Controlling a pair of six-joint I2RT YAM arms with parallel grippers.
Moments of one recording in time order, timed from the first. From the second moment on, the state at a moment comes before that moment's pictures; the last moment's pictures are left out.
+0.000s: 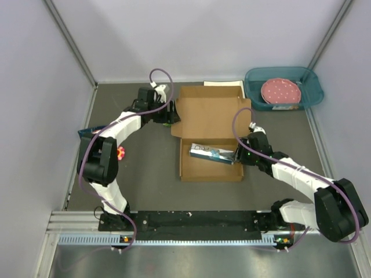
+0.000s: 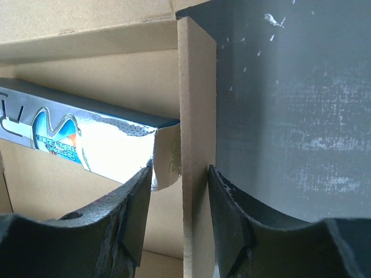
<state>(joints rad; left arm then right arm) -0.27 1.77 1.28 -0.21 0.40 -0.22 0.43 1.19 0.53 -0.15 0.03 0.57</state>
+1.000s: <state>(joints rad) -0.28 1.41 0.90 -0.20 0.45 -0.23 0.65 0.99 0.51 -0.35 0.04 0.66</state>
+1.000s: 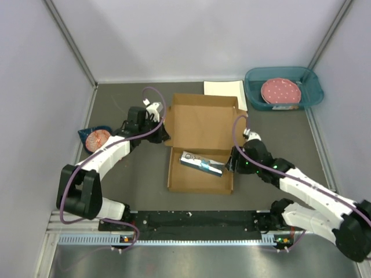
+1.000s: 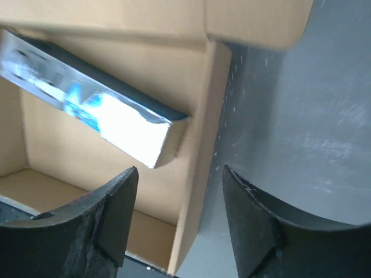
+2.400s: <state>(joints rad) -0.37 1.36 0.86 -0.20 0.32 -0.22 0.37 1.31 0.95 -0.36 0.16 0.32</state>
